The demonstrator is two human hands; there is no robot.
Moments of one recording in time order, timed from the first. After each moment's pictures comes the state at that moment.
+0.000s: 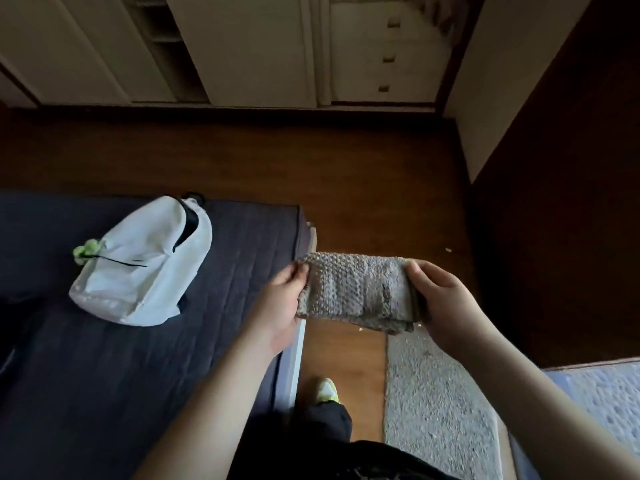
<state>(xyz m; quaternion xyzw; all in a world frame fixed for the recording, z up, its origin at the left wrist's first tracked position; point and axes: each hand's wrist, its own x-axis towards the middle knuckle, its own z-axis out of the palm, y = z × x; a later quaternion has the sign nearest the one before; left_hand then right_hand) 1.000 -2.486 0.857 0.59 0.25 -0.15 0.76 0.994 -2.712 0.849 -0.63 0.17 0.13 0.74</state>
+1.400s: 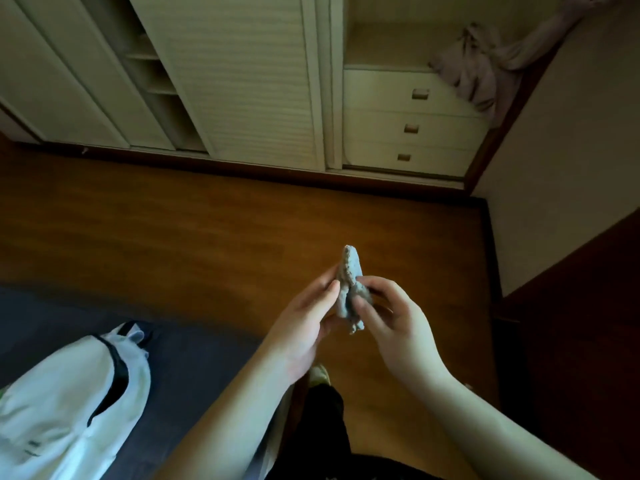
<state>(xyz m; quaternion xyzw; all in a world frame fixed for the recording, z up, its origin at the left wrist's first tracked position) 1.530 -2.590 0.871 0.58 0.07 -0.18 0.79 1.526 -2.751 0.871 -0.79 -0.05 0.03 0.61</state>
